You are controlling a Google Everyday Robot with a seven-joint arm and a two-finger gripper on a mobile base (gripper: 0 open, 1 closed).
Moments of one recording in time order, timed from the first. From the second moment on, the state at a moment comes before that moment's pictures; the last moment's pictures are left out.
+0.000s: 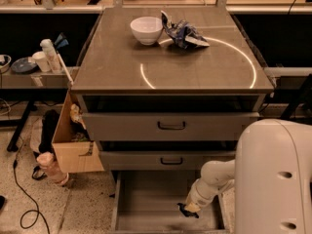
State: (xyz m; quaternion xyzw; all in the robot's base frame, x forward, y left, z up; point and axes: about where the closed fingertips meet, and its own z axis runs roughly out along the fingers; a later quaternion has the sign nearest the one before) arm 0.449 -0.152 0.296 -0.59 0.79 0.16 0.07
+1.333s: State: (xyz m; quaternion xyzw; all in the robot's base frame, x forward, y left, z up) arm 0.436 -0.162 0.263 -0.56 0.81 0.15 0.05
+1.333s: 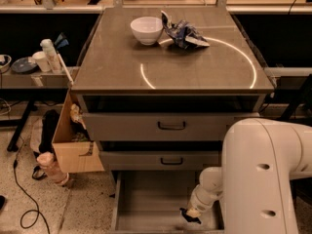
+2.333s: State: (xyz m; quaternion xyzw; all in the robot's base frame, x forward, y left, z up) arm 0.451 -0.162 0.257 -0.56 0.82 0.11 0.05
